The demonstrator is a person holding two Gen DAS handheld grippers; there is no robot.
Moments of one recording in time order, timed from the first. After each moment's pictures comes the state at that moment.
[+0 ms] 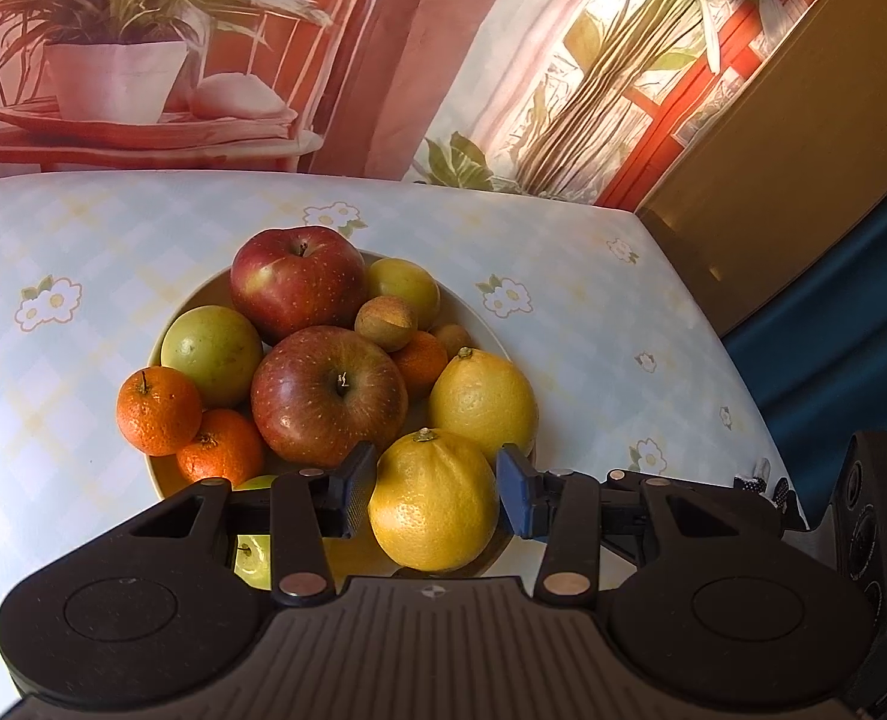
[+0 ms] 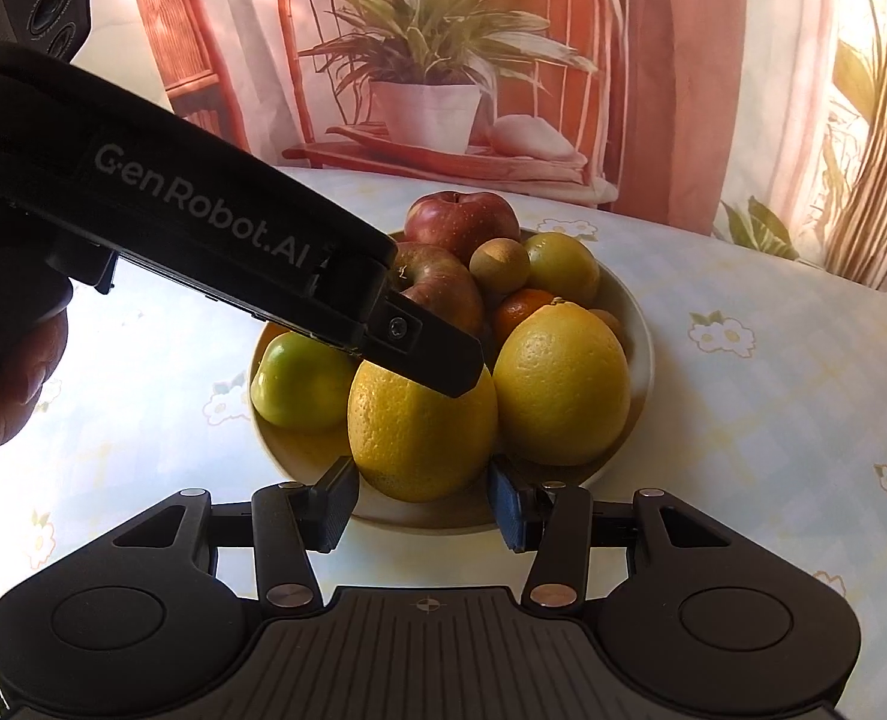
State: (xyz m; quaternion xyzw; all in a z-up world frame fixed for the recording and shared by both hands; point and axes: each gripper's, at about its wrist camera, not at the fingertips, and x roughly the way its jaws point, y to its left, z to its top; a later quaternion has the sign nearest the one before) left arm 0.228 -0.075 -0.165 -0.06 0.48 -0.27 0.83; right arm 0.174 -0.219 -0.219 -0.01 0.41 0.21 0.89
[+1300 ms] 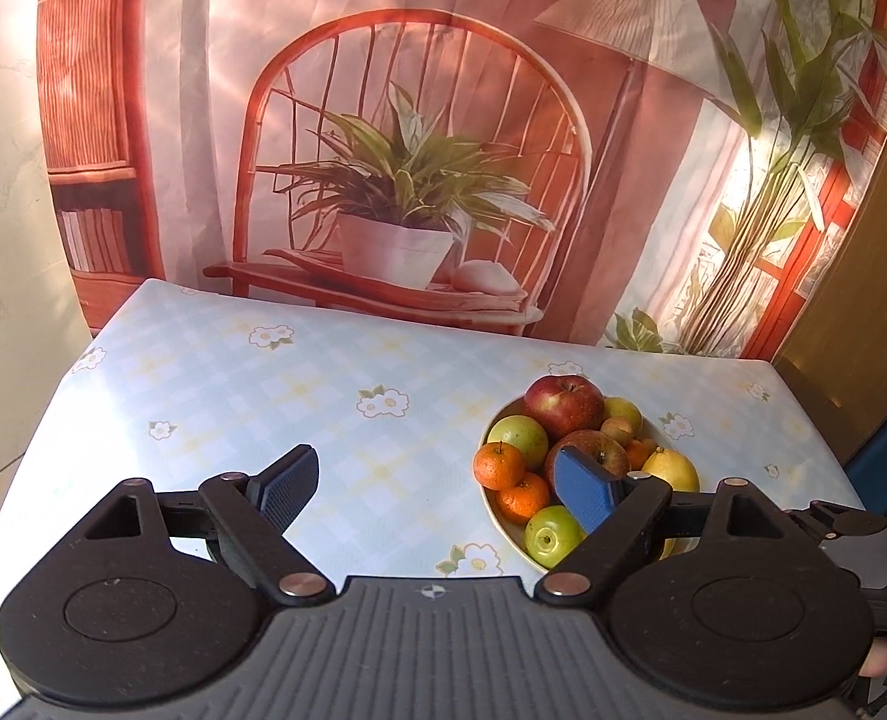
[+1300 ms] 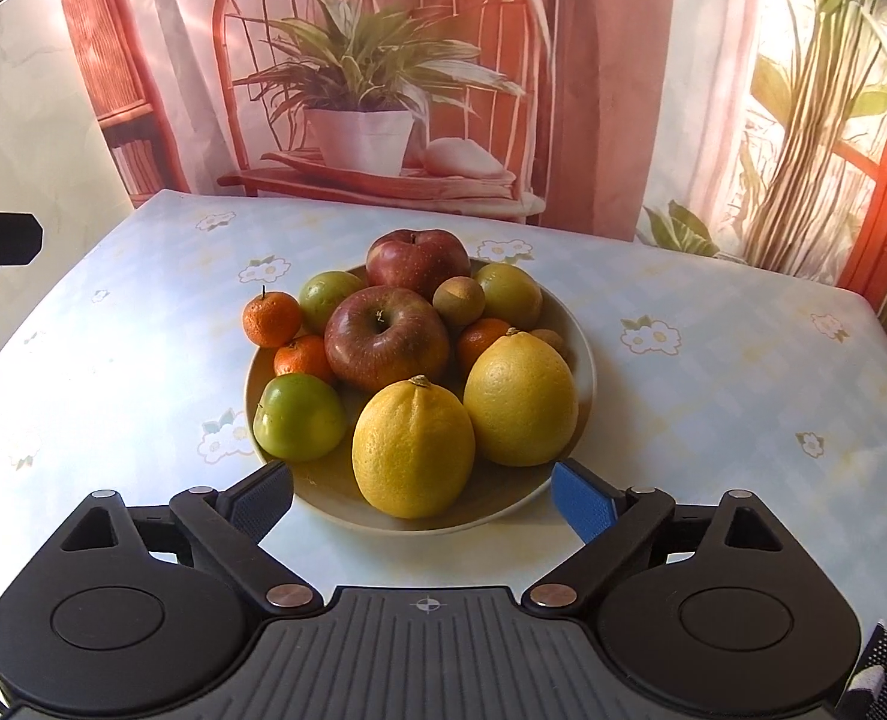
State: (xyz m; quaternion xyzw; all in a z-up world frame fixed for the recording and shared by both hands) left arm 0.136 0.039 -0.077 -0.04 0.35 -0.09 0.93; right arm 0.153 -0.206 -0.178 0.00 0.41 0.12 0.90
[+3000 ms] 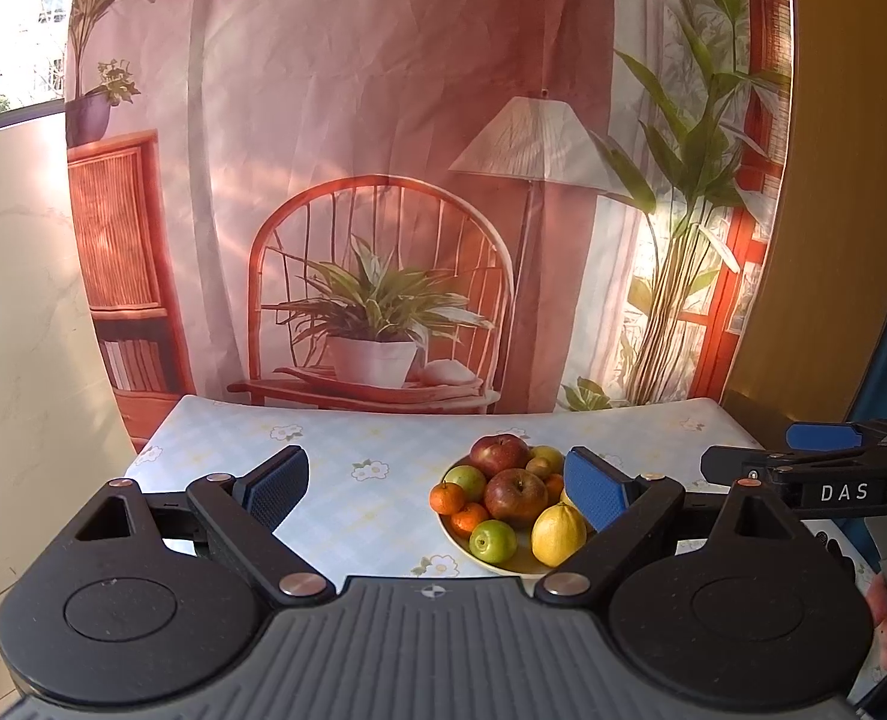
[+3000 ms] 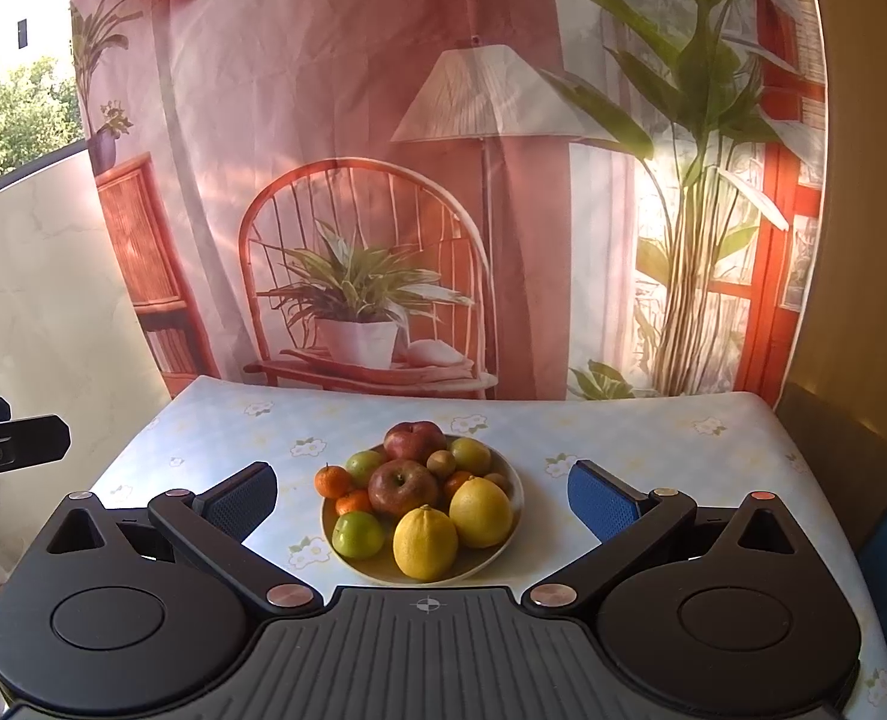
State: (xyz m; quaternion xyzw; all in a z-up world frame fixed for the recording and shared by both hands) left arm 0.004 0.008 0.002 0.02 0.24 -0.09 0.97; right arm 0.022 -0.240 -0.040 0.06 0.26 0.08 0.96
